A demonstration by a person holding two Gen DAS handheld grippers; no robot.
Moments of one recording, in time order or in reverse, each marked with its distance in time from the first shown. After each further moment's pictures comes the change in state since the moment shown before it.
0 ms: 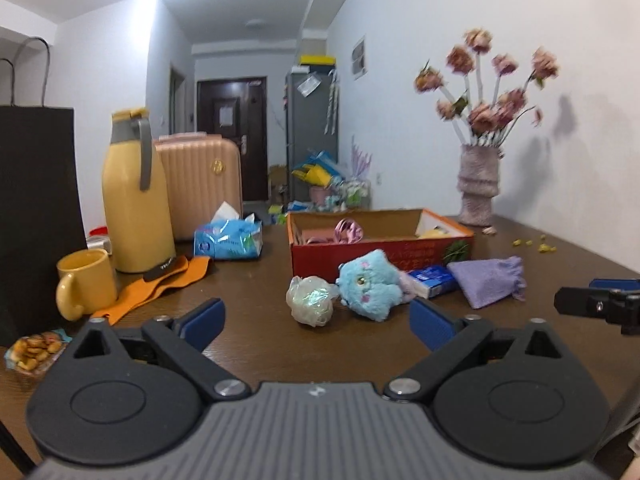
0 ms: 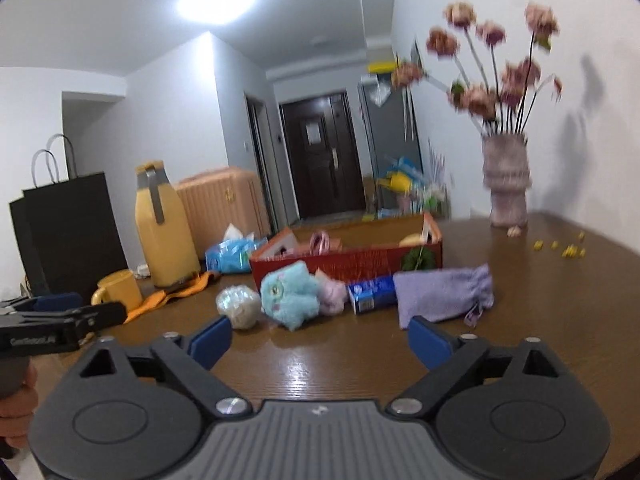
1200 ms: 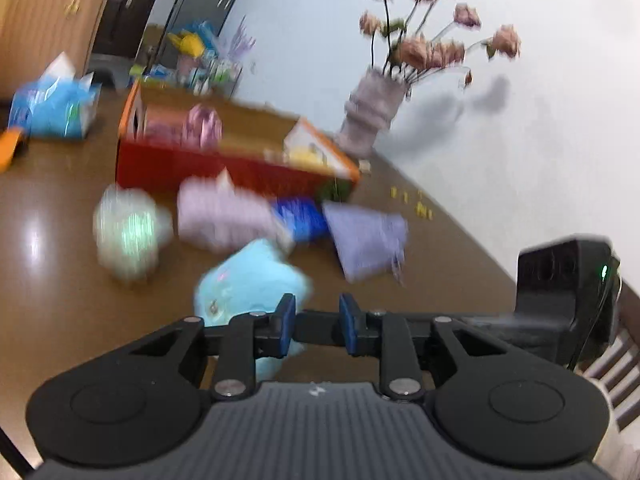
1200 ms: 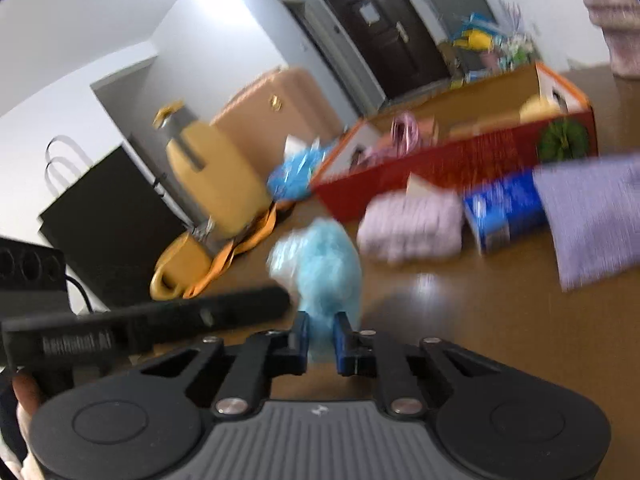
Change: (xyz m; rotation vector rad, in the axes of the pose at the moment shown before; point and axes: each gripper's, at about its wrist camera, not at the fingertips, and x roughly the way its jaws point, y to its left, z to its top) left arm 0.121 -0.004 0.012 -0.239 0.361 -0.540; right arm 0.152 -0.011 0.007 0.225 0.385 0.372
